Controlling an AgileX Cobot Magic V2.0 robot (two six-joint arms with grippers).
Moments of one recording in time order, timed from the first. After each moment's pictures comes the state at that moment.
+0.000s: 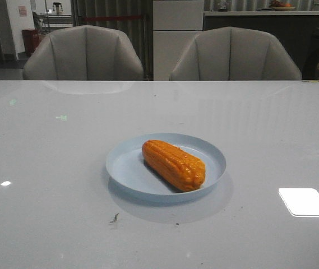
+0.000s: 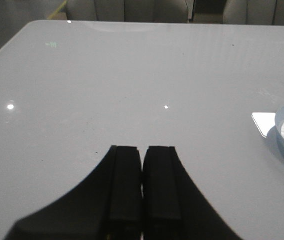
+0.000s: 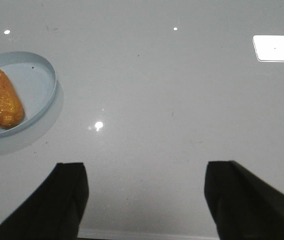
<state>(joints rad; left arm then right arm) -0.07 0.18 -0.09 -0.08 0.22 0.06 0.06 0.30 -0.51 -0.02 0.81 0.11</state>
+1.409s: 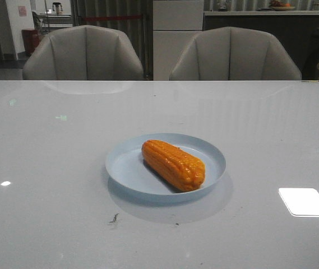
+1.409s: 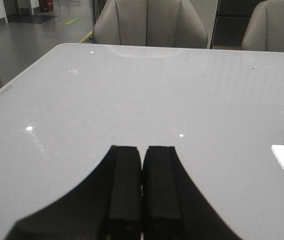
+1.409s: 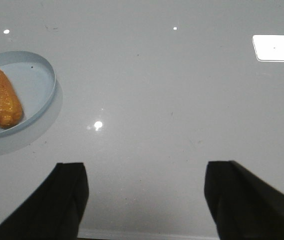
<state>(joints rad) -0.01 -0.01 0.01 -0.08 0.21 0.06 0.06 0.30 -0.51 -0.03 0.81 0.11</state>
